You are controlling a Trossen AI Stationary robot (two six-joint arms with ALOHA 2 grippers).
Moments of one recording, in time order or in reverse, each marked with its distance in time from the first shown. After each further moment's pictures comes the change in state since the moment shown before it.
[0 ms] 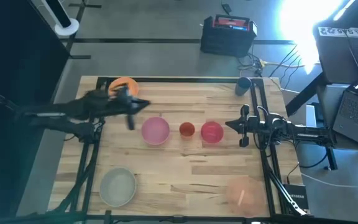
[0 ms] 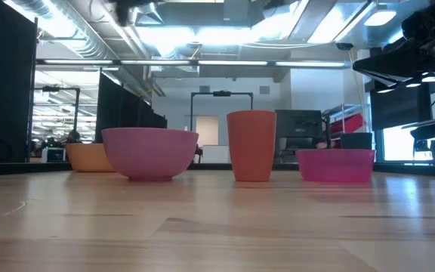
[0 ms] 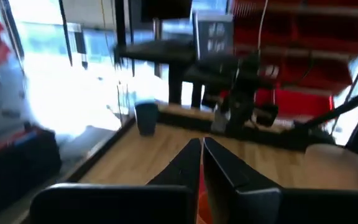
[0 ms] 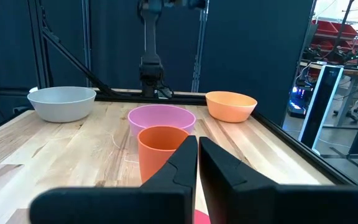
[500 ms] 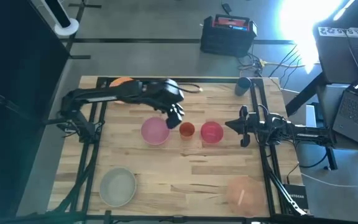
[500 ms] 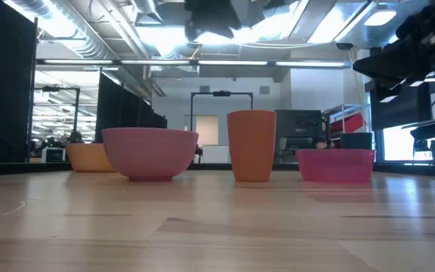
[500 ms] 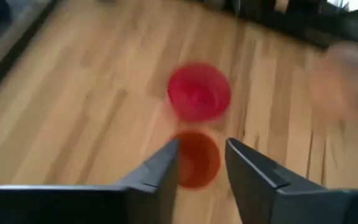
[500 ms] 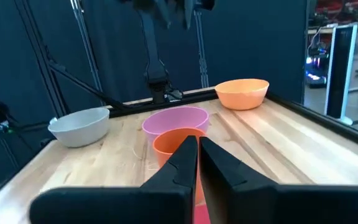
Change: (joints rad) left arm 0.037 0.851 0.928 -0.785 0.197 -0.045; right arm 0.000 0.000 0.000 0.002 -0.004 0.217
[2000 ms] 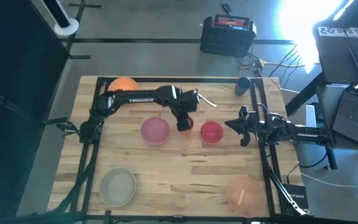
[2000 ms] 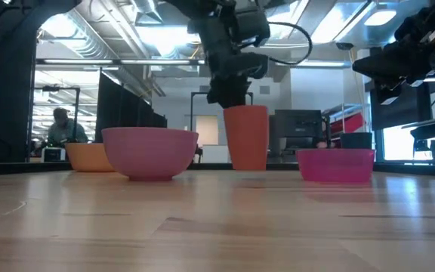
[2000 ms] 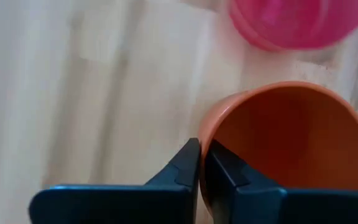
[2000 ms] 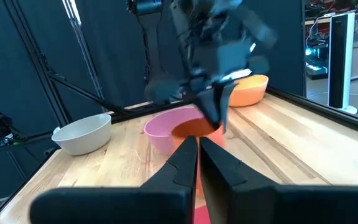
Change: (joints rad) left arm 0.128 0.388 0.150 -0.133 -0.042 0.263; right arm 0.000 0.006 0.000 0.001 0.022 0.076
